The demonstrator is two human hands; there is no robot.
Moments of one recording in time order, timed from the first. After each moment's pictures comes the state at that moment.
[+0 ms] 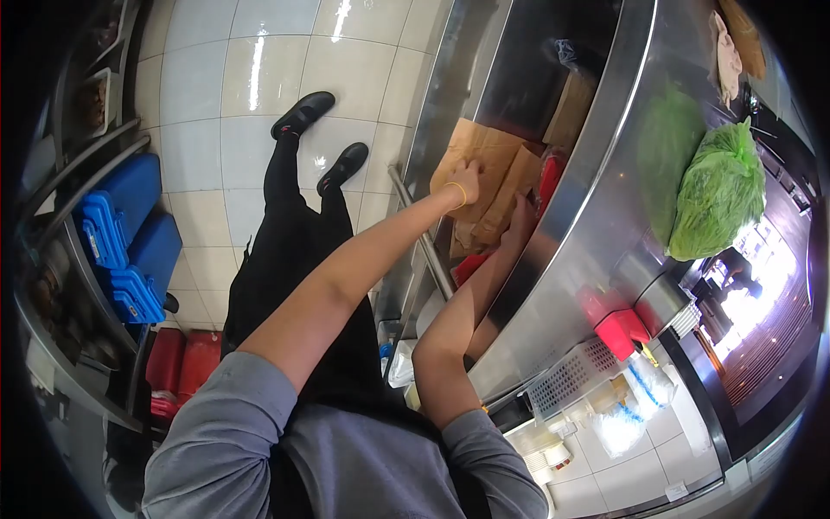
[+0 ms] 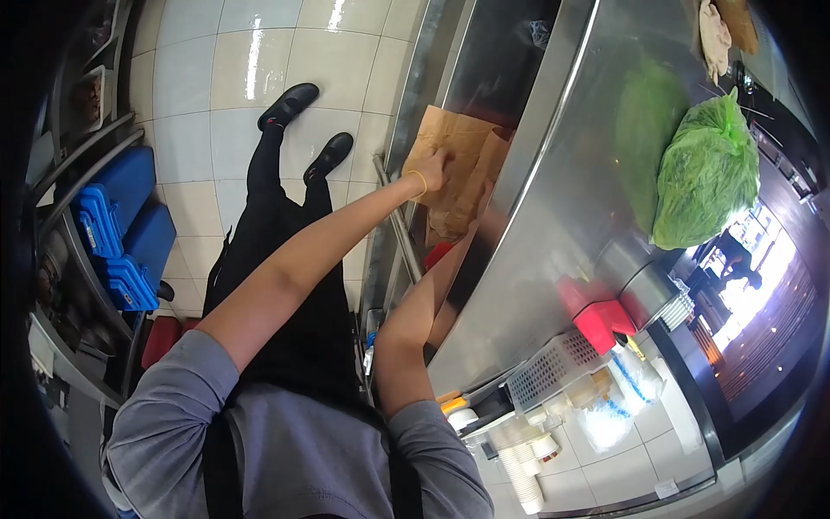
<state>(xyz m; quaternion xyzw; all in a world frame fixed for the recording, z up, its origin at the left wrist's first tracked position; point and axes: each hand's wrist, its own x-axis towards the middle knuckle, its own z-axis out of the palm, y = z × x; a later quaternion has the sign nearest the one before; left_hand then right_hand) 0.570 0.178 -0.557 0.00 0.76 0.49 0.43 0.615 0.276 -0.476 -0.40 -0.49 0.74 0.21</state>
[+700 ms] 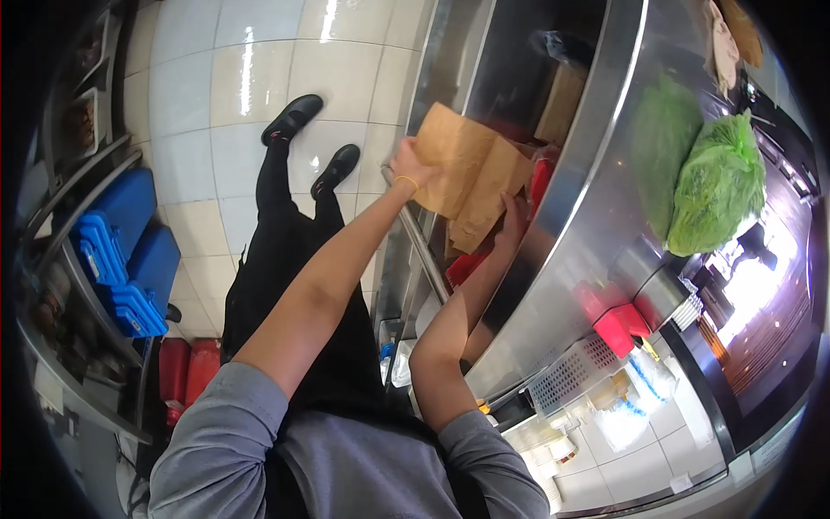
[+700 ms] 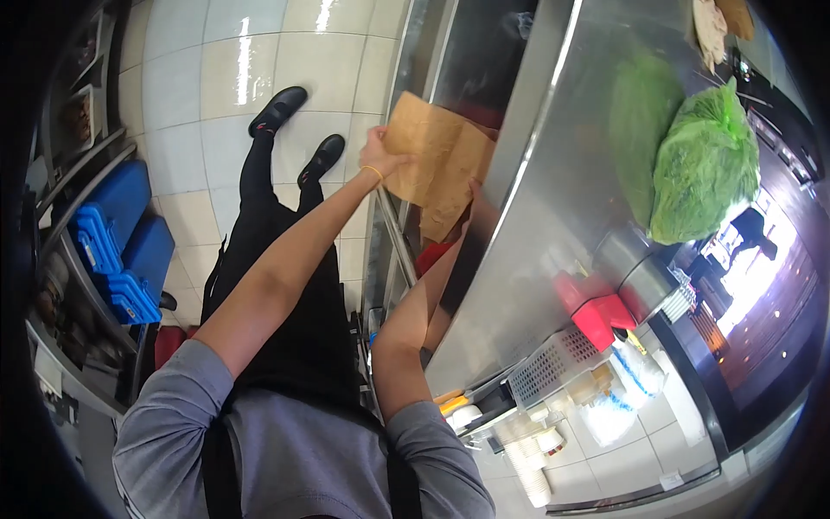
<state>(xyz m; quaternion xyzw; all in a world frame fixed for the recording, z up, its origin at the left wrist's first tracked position) 0.561 0.122 -0.603 -0.23 0.71 0.52 0.42 0.615 0.280 -0.486 -0.42 -0.51 0.72 0.20</state>
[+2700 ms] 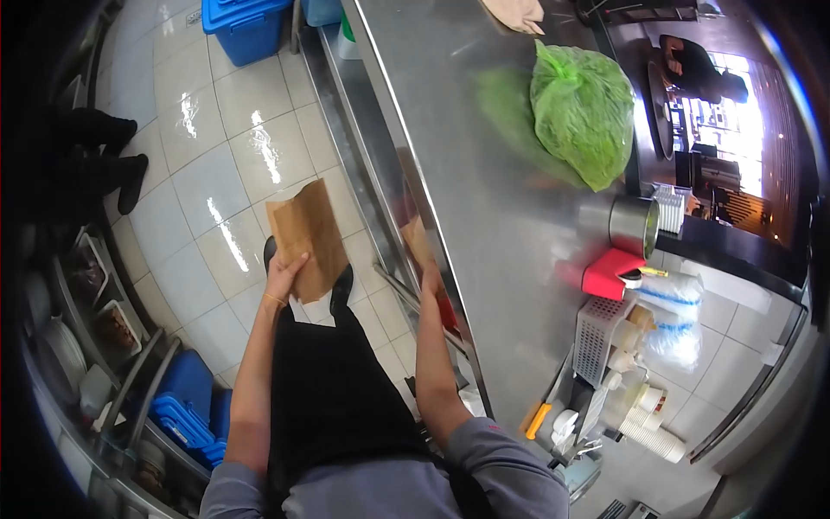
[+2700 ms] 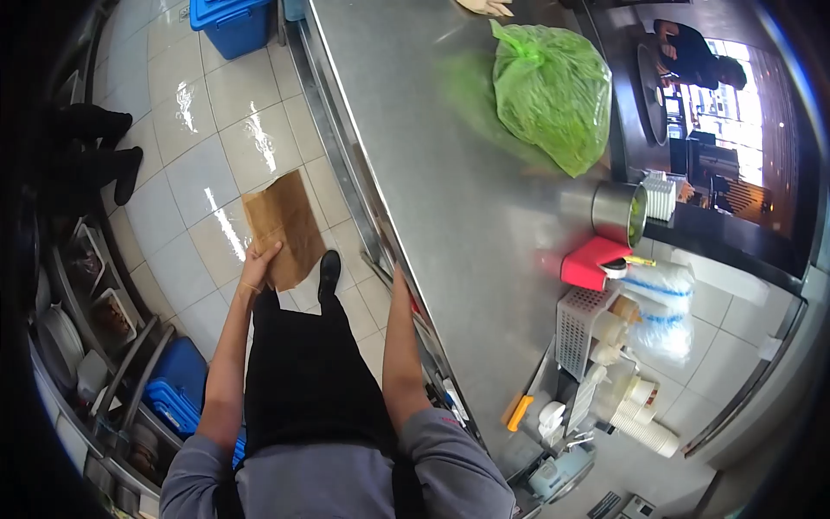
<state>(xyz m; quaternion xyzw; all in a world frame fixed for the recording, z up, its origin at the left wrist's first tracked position) 0.420 -0.064 -0.507 -0.09 0.54 0.71 0.45 0.634 0.208 -0.556 -0.64 -0.75 0.13 -0.07</state>
